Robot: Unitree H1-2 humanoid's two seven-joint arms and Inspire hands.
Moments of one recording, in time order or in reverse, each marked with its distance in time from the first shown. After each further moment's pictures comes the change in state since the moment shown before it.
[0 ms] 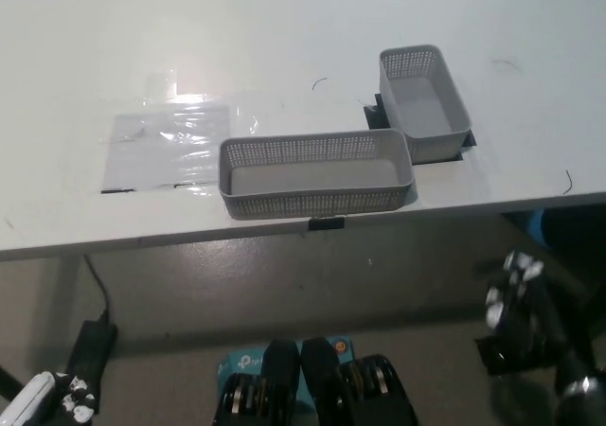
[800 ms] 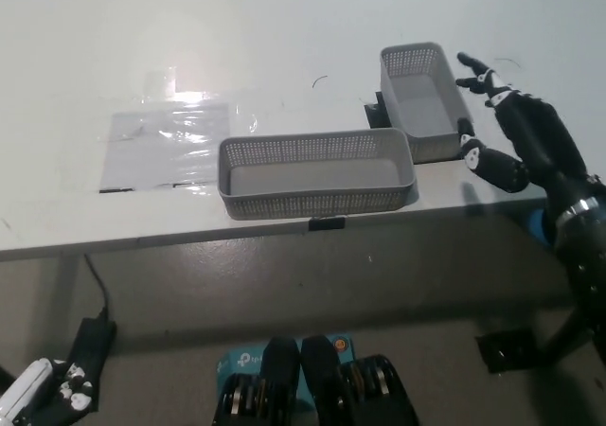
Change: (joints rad) left_arm -0.028 0.008 0.014 -0.013 0.005 0.016 -0.021; right_arm -0.461 -0.158 0.136 0.159 -0.035 0.039 0.205
